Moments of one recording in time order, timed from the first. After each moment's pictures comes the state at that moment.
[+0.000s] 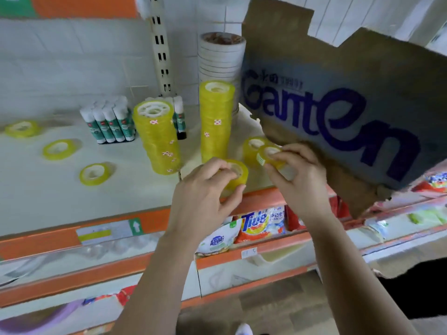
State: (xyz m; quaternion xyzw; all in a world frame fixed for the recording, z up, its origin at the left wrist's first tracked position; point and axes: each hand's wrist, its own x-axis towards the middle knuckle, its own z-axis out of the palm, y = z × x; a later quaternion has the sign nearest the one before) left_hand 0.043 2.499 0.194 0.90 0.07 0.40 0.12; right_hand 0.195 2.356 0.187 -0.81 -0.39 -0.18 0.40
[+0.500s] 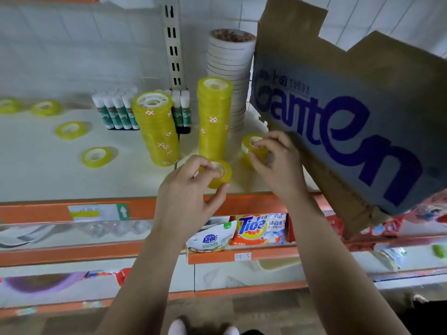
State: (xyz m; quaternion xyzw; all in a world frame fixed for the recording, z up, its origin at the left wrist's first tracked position) left_hand 0.046 2.484 0.188 0.90 0.19 0.39 0.10; right_hand 0.245 2.400 0.178 -0.76 -0.47 -0.12 0.43
